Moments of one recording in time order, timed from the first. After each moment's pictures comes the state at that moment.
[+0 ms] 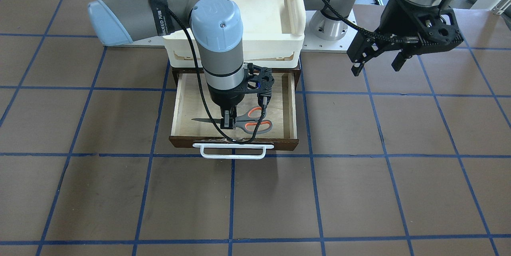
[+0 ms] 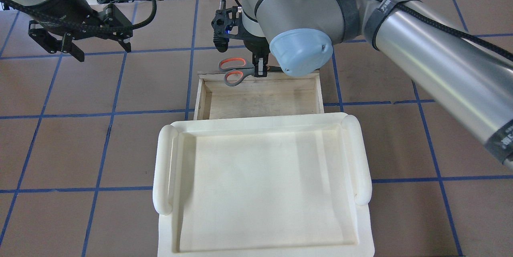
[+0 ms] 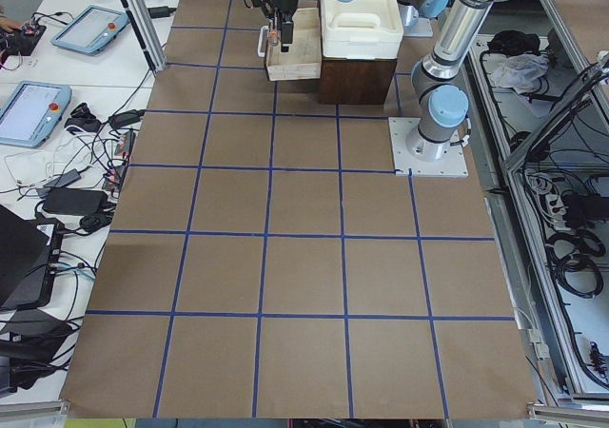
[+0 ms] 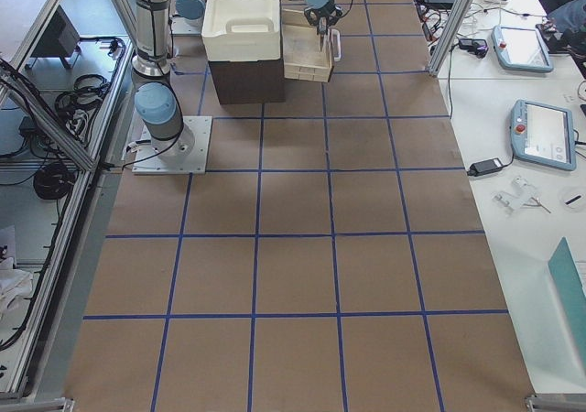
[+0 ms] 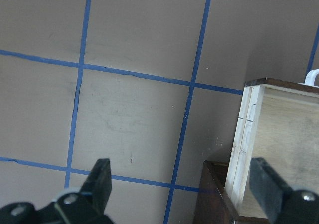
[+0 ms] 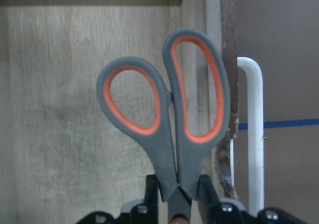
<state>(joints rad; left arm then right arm) -1.47 -1.53 -1.55 -1.54 1.57 -0.08 1.95 -1.23 1.53 -1.92 -1.53 -1.13</state>
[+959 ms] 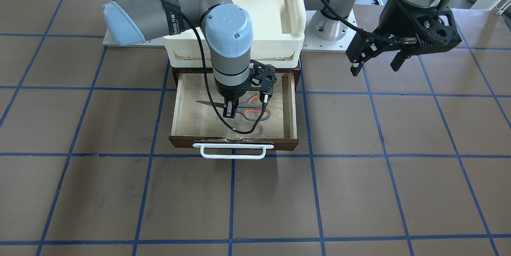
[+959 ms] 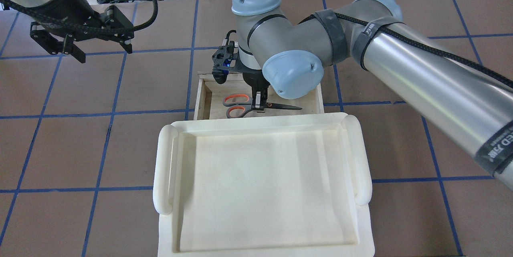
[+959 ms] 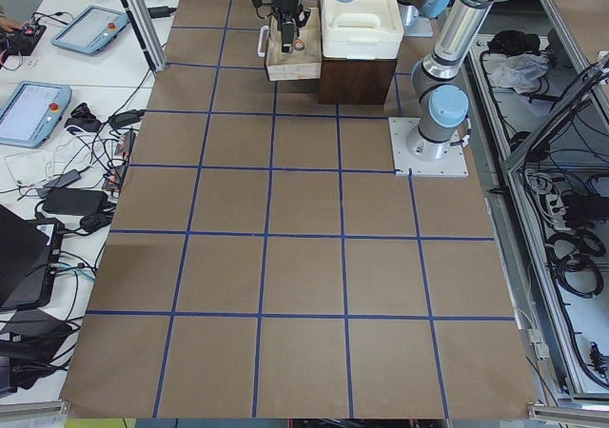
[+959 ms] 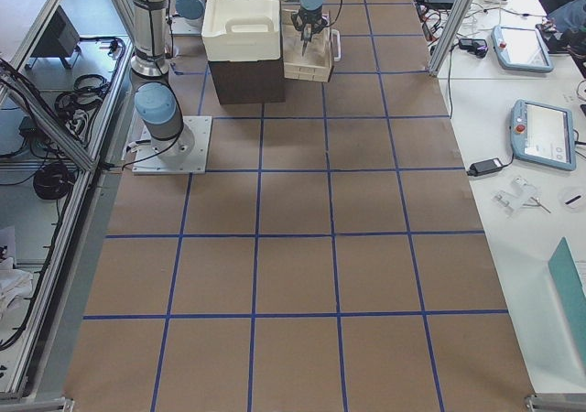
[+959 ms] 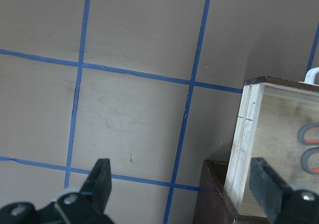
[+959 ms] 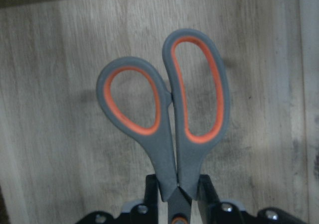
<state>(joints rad) -1.47 -1.53 -1.56 -1.54 1.57 -0.08 1.99 -1.24 1.56 -1.80 -1.52 -1.02</state>
